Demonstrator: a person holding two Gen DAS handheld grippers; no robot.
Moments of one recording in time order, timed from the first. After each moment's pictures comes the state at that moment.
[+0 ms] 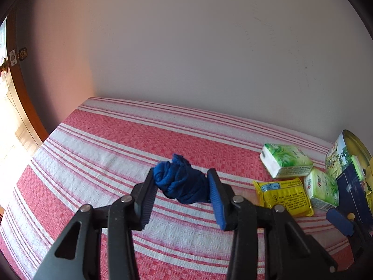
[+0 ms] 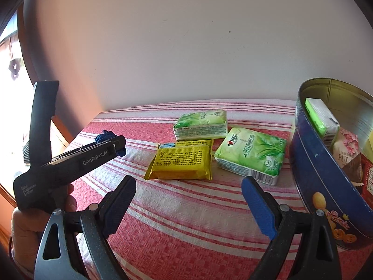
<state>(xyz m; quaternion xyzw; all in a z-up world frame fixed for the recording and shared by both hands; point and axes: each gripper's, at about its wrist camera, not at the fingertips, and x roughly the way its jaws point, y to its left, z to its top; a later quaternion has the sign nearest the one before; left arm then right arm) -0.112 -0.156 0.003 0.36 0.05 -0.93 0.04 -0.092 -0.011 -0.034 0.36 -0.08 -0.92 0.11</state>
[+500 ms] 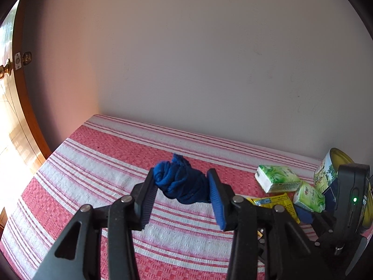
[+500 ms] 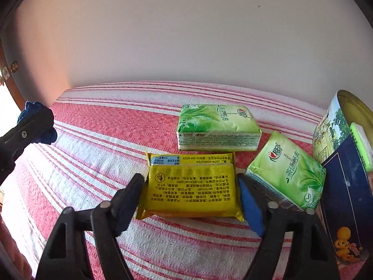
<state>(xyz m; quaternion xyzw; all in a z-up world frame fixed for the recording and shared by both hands) -0.097 -0.172 0.028 0.32 0.07 -0.95 0.01 -0.151 -0.054 -0.054 0.43 -0.01 -0.90 0.04</state>
